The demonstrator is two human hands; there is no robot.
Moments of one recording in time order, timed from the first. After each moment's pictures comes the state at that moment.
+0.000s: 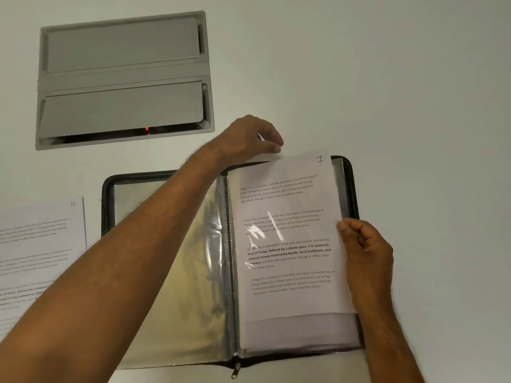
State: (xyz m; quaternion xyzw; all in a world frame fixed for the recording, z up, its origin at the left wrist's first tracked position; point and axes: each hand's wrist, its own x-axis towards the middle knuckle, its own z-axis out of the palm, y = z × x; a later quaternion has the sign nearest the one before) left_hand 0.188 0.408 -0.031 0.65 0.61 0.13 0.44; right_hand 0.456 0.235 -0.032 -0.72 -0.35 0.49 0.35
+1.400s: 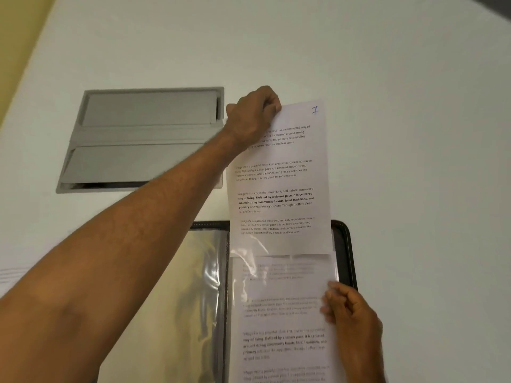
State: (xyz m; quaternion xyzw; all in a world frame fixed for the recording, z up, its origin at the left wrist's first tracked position) left_hand 0.175 0.524 0.033 0.60 0.69 0.29 0.27; right_hand 0.465 0.243 -0.065 -0.74 -0.32 0.51 0.29
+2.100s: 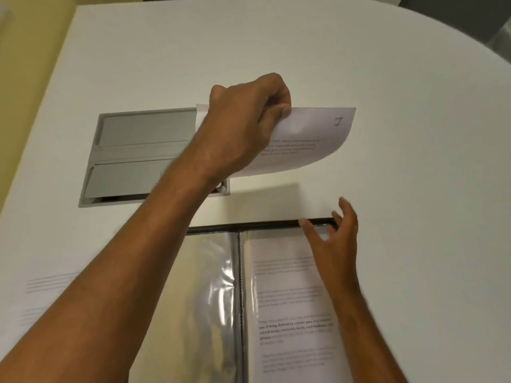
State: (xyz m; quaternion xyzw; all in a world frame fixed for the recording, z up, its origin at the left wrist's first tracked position) left_hand 0.175 0.414 0.180 0.72 0.61 0.30 0.15; right_hand 0.389 0.324 0.006 -0.67 -0.46 0.46 0.35
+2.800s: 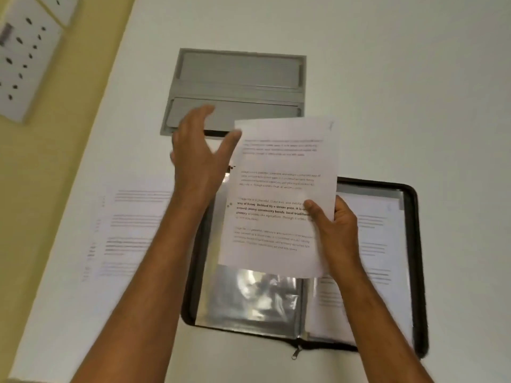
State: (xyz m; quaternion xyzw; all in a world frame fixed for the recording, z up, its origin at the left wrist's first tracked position) left_hand 0.024 0.220 0.086 0.42 0.81 0.37 0.16; right_hand 0.269 0.219 0.026 -0.56 -0.44 0.61 0.35
